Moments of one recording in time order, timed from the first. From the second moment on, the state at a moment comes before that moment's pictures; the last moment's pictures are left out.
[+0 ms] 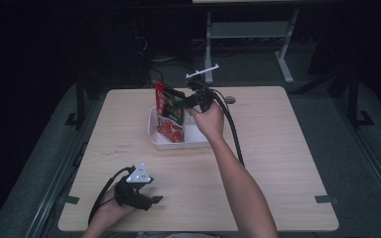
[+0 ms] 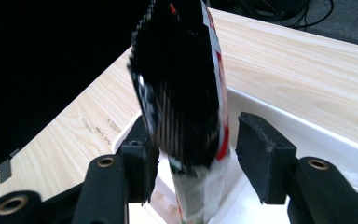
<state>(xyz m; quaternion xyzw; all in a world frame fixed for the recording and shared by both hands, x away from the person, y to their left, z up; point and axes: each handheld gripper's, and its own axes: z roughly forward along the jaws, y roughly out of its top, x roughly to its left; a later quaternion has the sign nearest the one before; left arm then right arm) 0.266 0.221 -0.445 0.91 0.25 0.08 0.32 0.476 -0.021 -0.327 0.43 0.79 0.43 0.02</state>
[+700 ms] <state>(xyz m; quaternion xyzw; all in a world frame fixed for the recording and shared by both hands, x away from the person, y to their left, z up) 0.265 0.219 -0.445 0.91 0.25 0.08 0.32 0.443 -0.069 -0.325 0.40 0.80 0.45 -0.01</state>
